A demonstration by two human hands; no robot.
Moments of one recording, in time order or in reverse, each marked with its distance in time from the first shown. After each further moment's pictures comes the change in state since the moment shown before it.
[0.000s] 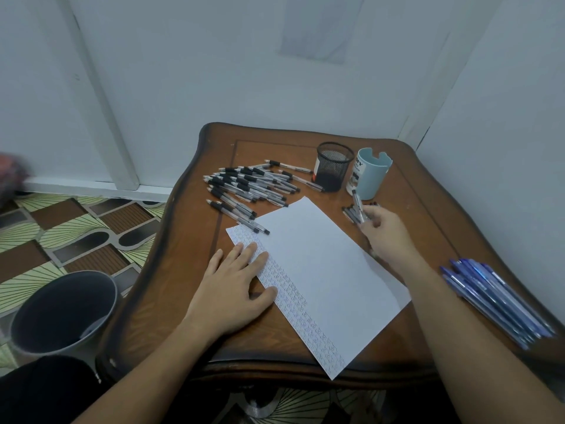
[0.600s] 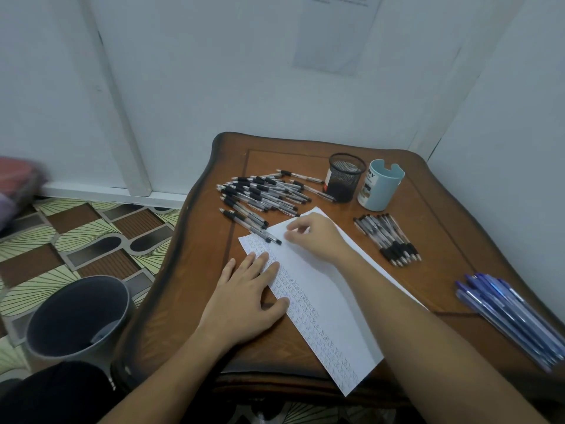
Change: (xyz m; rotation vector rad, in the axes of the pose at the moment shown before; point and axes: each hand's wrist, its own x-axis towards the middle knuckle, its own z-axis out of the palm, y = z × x) left_hand 0.001 -0.003 0.001 -0.001 0.014 -0.003; right_hand 0.005 -0.059 0.093 -0.165 -0.325 -0.362
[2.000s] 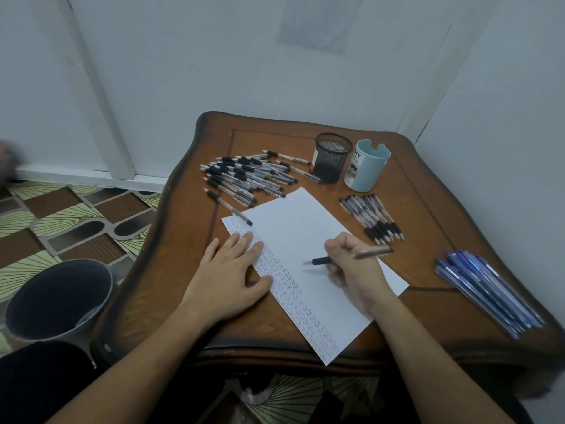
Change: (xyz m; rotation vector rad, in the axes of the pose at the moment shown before) left_hand 0.000 0.003 -0.002 0.029 -0.021 -0.010; right_hand -0.112 0.041 -0.011 0.942 0.091 0.189
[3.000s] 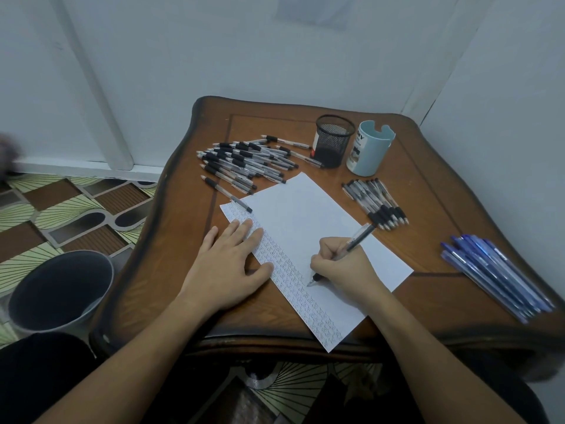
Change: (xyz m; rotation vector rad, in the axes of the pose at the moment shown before) left_hand 0.002 -0.001 0.004 -0.008 0.016 0.004; right_hand 0.002 0.030 0.008 -0.310 -0.019 -0.101
